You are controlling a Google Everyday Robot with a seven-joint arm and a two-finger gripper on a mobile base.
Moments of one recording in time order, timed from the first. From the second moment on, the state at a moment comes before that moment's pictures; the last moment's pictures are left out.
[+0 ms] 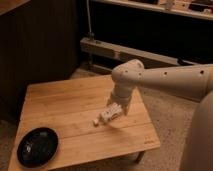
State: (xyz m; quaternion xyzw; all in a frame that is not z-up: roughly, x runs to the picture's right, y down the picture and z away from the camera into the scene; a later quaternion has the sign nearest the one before) arm 0.066 0.095 0.744 -0.21 0.24 0.83 0.45
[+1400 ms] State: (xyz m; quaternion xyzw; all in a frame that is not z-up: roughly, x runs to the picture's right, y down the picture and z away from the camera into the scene) arm 0.050 0.101 0.839 -0.24 0.27 0.84 0.41
